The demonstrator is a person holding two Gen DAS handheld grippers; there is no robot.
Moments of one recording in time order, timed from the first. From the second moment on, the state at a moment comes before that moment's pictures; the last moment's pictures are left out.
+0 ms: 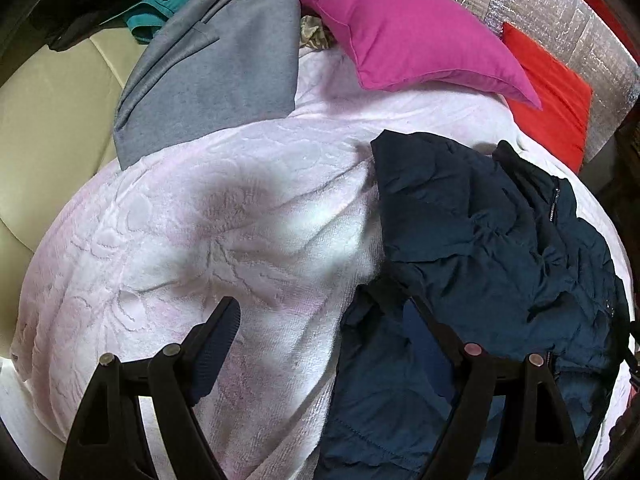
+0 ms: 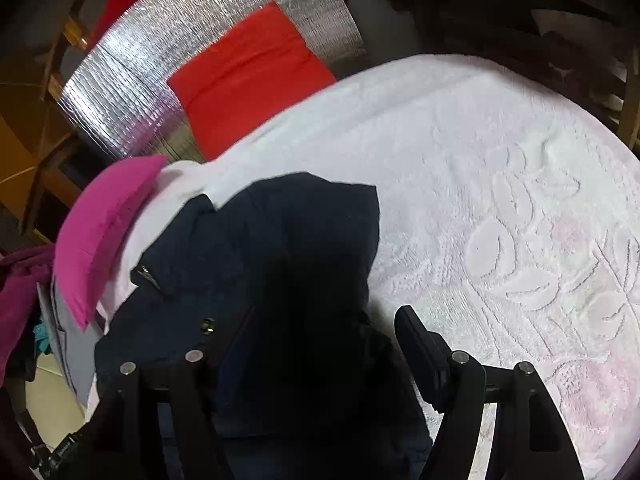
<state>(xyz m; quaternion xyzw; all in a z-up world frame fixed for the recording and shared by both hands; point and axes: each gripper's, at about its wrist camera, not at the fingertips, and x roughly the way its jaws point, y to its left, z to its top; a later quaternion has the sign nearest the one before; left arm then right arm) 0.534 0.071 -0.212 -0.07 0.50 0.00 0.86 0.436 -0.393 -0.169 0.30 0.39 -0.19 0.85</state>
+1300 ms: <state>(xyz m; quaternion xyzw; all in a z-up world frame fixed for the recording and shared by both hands) 0.595 0.021 -0.241 -0.10 0.52 -0.04 0.85 0.446 -0.403 -0.202 0.33 0.36 -0.12 0.86</state>
